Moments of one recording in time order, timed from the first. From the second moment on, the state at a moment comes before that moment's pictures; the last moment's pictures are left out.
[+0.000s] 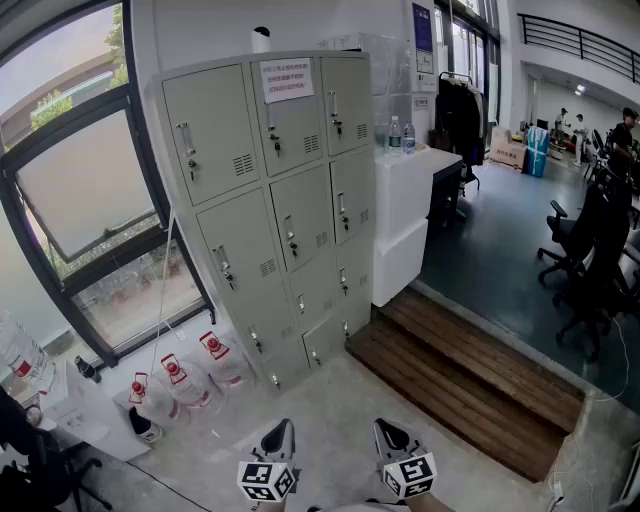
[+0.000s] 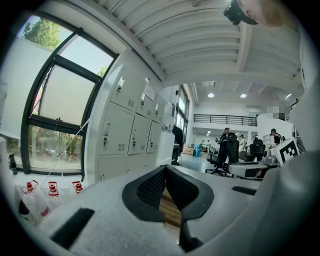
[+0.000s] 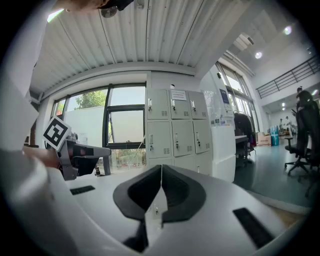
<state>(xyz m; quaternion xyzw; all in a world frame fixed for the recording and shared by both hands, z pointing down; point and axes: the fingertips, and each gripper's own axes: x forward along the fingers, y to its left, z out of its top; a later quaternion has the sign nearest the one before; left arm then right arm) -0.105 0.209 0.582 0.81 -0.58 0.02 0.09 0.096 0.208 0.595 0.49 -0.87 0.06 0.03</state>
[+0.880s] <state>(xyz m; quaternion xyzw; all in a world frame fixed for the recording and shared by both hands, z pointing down) -0.088 0.208 0.584 0.81 -0.59 0.03 0.08 0.102 0.205 0.598 0.46 -0.88 0.06 0.02</state>
